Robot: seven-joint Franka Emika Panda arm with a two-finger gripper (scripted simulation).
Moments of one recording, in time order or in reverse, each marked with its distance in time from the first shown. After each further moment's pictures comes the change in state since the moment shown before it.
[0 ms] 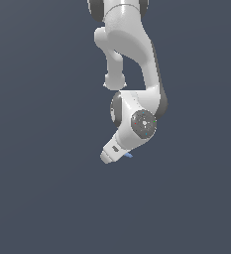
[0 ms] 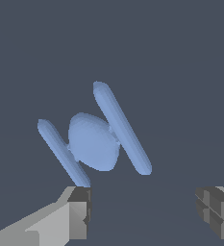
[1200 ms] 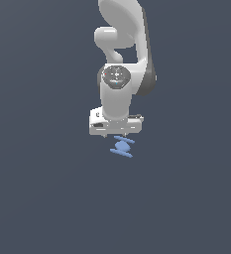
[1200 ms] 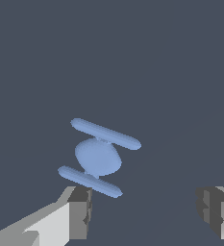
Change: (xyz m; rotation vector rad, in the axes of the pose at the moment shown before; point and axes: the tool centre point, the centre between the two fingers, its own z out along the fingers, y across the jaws) arm -0.042 -0.008 -0.043 0.073 0.311 0.710
